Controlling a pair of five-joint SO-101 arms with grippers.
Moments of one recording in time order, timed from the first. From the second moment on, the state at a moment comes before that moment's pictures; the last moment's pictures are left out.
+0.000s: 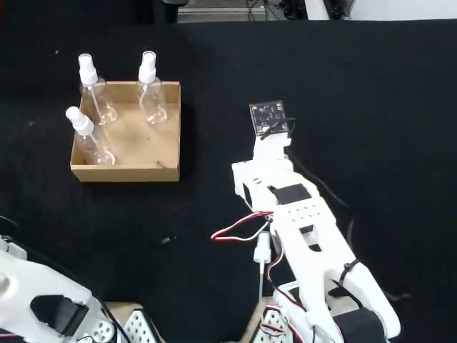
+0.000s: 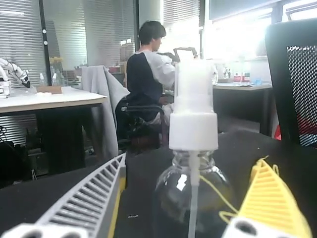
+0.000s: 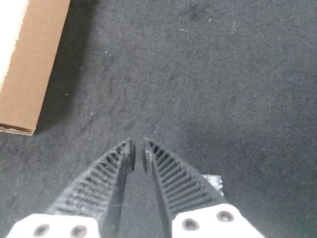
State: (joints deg) left arm -67.0 33.0 49.5 -90.2 -3.6; right arm -14.7 -29.7 61.3 28.5 -3.5
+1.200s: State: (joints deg) left arm -64.4 32.5 45.1 -78.6 -3.6; right arm -14.7 -29.7 61.3 28.5 -3.5
